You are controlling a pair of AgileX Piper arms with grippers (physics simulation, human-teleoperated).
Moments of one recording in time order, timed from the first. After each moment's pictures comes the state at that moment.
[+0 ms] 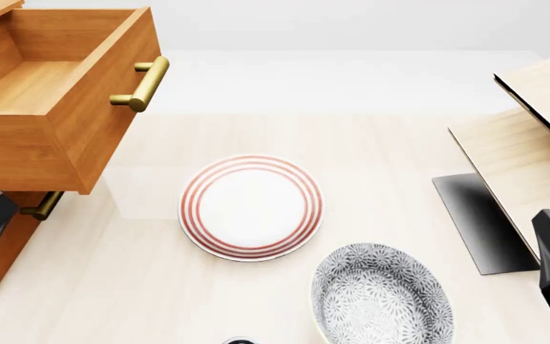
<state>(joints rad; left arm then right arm) -0.40 0.03 -0.24 0.14 0.05 0.00 0.02 -0.01 0.00 0.00</state>
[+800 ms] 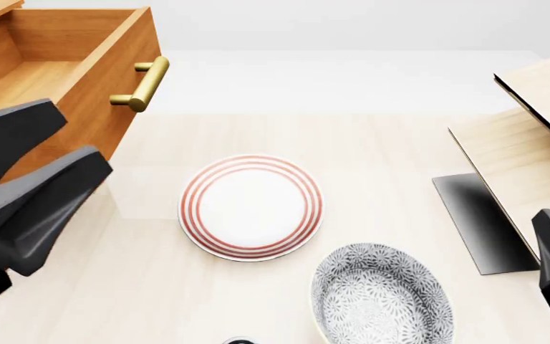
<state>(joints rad) -0.79 0.44 -0.38 -0.15 0.02 0.00 0.02 -0.01 -0.01 0.00</state>
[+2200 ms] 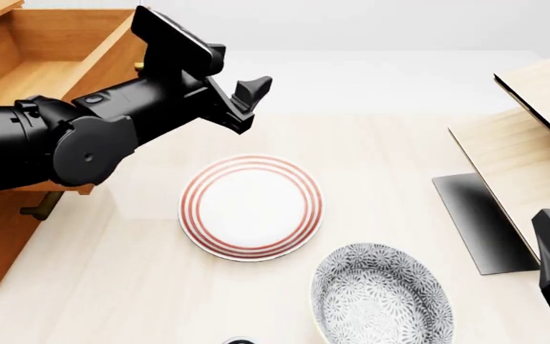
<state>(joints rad) -0.61 1.42 -0.89 -0.35 0.29 0.00 0.02 -0.01 -0.01 0.00</state>
